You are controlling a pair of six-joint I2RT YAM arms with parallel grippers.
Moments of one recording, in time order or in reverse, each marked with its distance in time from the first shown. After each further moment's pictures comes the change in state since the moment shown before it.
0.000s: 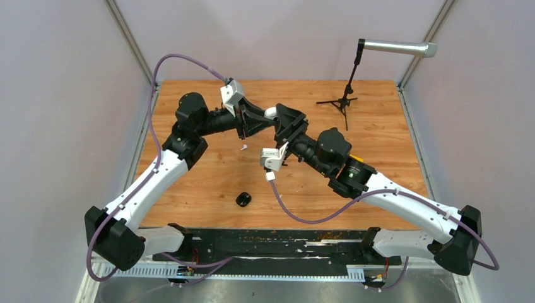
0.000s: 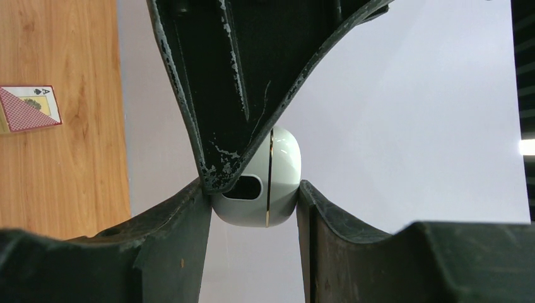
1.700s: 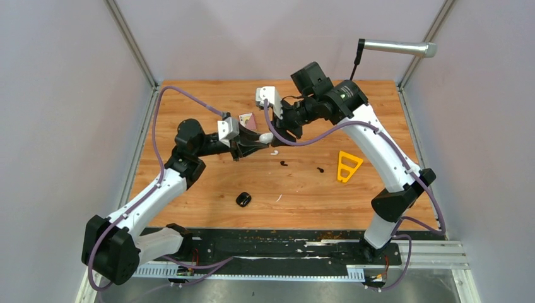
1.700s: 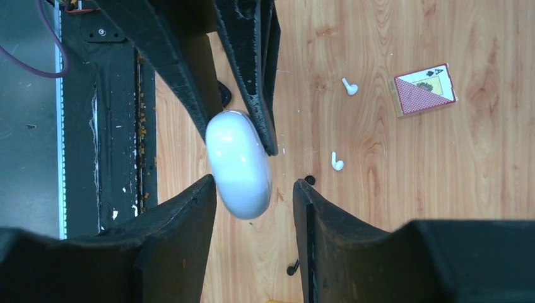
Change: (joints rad) left arm 0.033 -0.112 -0.338 0.232 0.125 0.196; right arm -0.269 0.573 1.093 -1.437 -0.680 0.811
